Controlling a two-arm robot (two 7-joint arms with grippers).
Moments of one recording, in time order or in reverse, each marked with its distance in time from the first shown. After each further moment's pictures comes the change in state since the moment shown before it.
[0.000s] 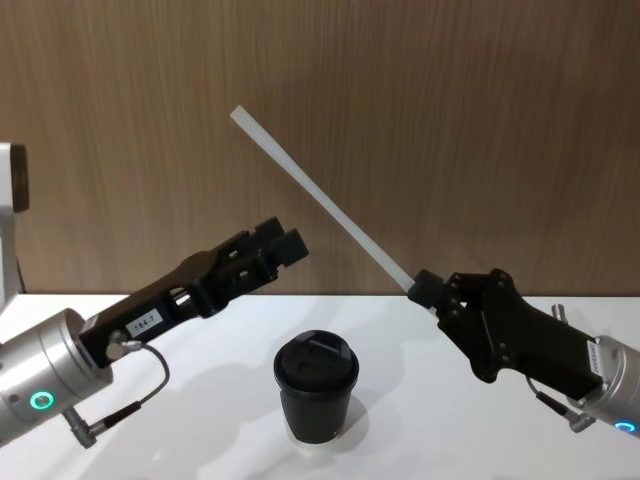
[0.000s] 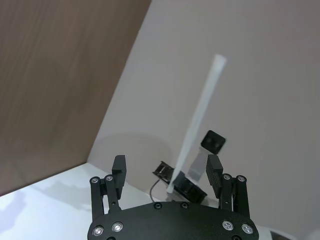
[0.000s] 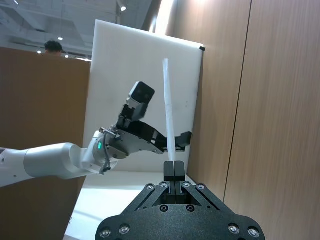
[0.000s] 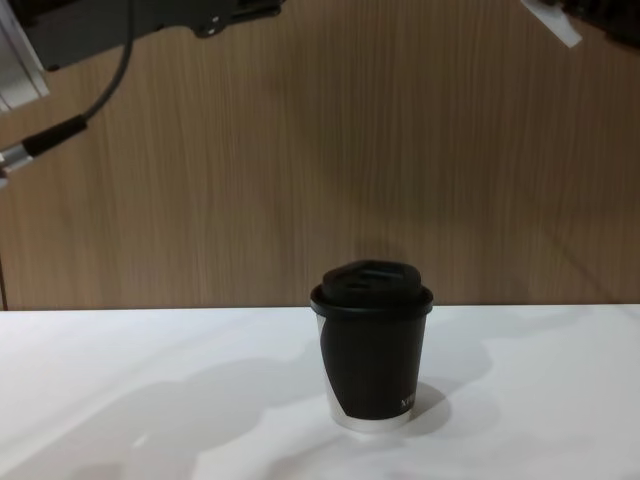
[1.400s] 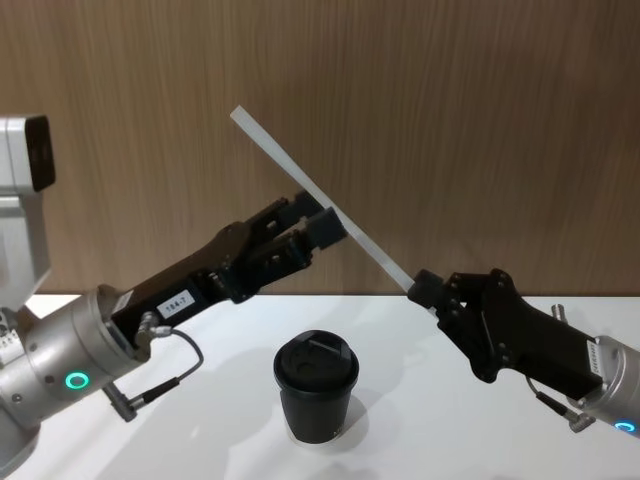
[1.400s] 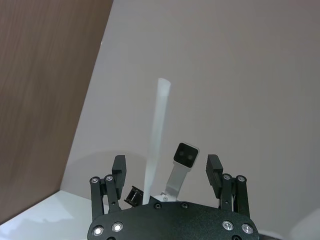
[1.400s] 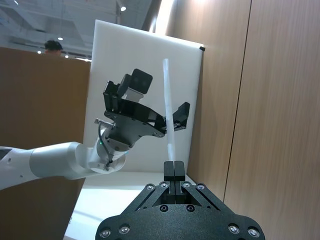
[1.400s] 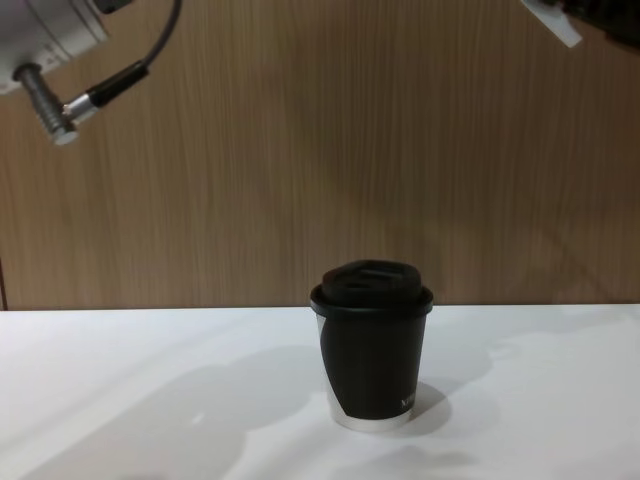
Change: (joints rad) left arm -0.086 -0.028 0.080 0.044 0.002 -0.096 -0.113; right arm 0.000 0.000 0.000 0.000 0.000 0.000 0.000
